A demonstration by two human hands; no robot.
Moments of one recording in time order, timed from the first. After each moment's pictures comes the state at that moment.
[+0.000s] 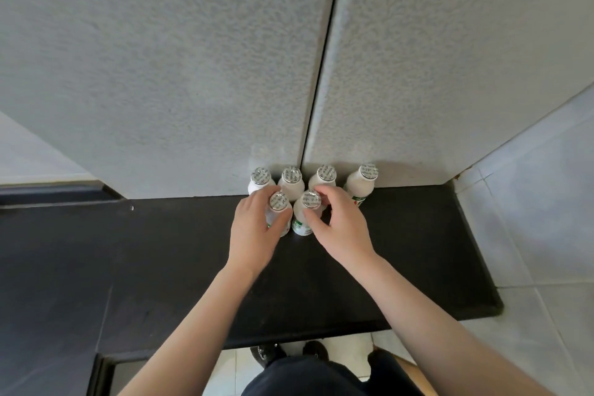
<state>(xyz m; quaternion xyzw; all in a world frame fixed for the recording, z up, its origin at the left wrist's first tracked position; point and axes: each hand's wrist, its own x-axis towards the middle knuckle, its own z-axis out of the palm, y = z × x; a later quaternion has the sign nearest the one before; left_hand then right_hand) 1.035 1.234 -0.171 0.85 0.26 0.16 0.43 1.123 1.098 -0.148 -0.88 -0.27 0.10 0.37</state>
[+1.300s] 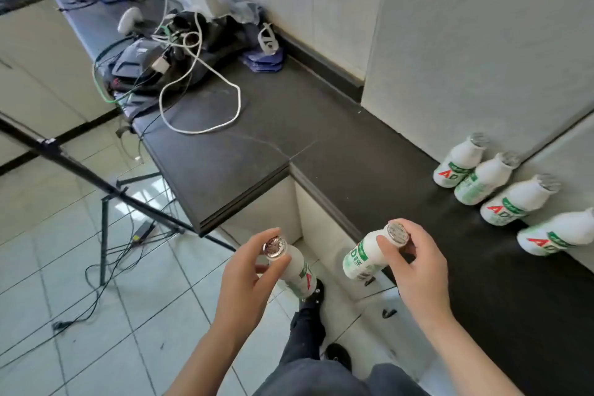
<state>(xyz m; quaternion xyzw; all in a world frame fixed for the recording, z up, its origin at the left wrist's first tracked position) 0.754 1.040 -0.142 0.58 0.60 0.36 0.42 1.000 1.031 -0.156 -0.69 -0.49 0.29 0.45</state>
